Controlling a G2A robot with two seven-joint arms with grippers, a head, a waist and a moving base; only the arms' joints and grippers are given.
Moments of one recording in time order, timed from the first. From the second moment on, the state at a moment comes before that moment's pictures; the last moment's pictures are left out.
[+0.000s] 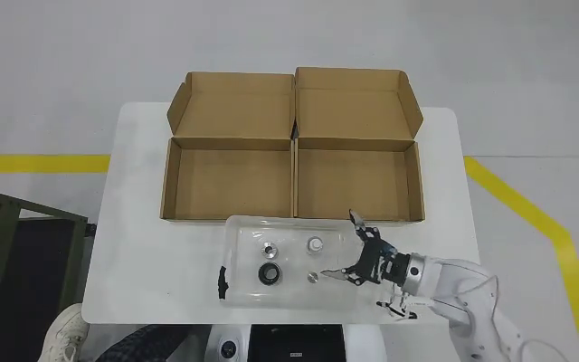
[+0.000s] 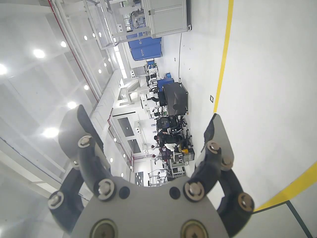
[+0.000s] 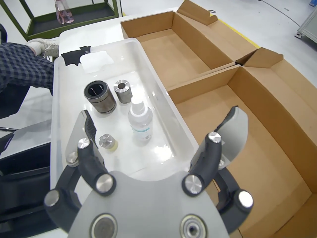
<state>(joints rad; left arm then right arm) -0.01 -0.37 -0.75 -1.25 2.03 -0.40 0.22 -1.63 -1.13 1.40 -2.04 -1.38 -0.87 0.15</state>
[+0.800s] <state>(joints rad) -0.01 -0.37 -0.75 -1.25 2.03 -0.40 0.22 -1.55 -1.12 1.24 -2.01 -1.46 -0.84 0.24</state>
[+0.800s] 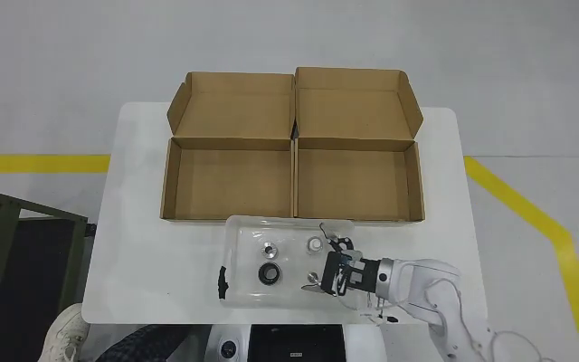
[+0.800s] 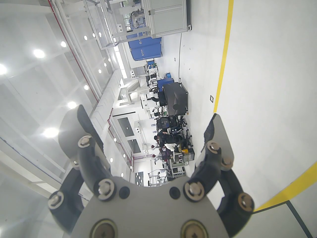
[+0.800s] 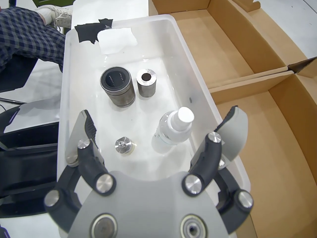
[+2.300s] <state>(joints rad) -0.01 -0.37 -0.75 -1.25 2.03 -0.40 0.22 -1.46 -1.11 1.16 -1.91 -1.41 -0.75 0.29</state>
